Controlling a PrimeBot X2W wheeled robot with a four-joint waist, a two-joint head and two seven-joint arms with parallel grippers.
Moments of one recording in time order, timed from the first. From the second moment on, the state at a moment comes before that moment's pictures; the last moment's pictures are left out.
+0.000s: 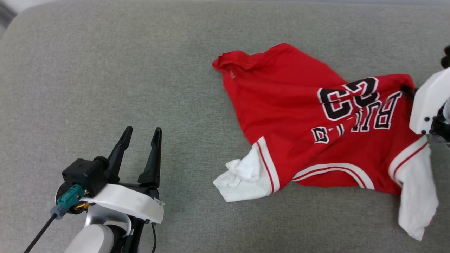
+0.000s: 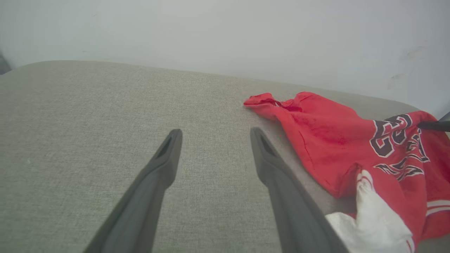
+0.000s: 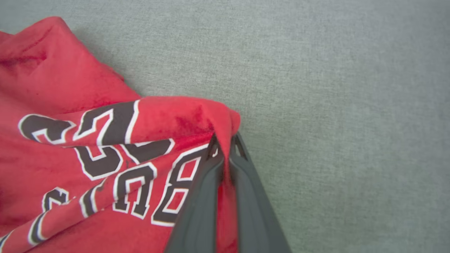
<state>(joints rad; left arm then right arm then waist) -0.17 0.42 -0.39 -0.15 -0.62 0.22 -0.14 -0.70 -0.41 0.10 0.46 0.44 0.13 0.66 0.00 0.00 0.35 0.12</state>
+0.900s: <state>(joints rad) -0.08 0.44 -0.37 -0.12 -0.63 0.27 -0.16 -0.35 -0.24 0.01 0.24 0.22 0.13 -0.01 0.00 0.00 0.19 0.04</state>
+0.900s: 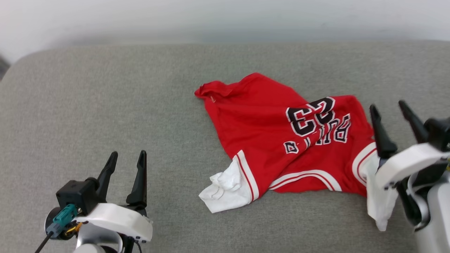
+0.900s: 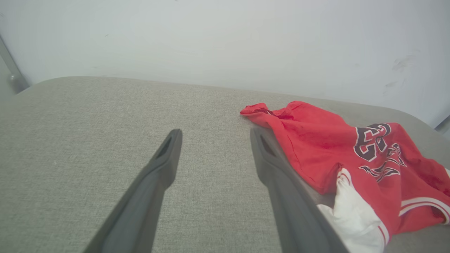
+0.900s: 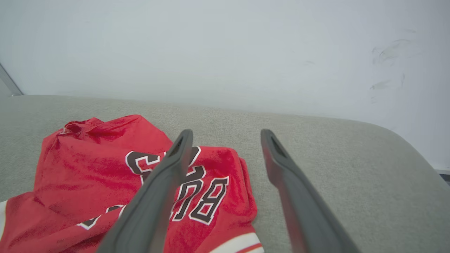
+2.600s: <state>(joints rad) -0.38 0.56 -0.74 0.01 -0.70 0.04 0.72 0.03 -0.05 -0.01 -0.17 0.23 0.13 0.06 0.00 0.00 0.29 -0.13</state>
